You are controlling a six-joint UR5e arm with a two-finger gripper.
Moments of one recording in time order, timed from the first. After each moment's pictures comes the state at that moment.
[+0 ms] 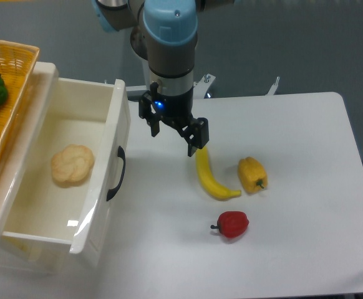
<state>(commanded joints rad) 2.41 -1.70 -1.56 -1.30 1.51 0.94</state>
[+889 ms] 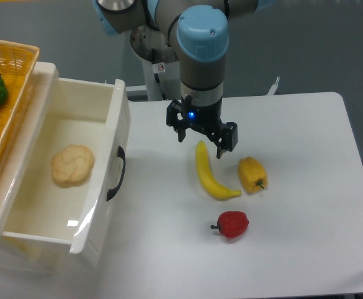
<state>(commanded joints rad) 2.46 -1.72 -1.62 -1.27 1.54 0.94</state>
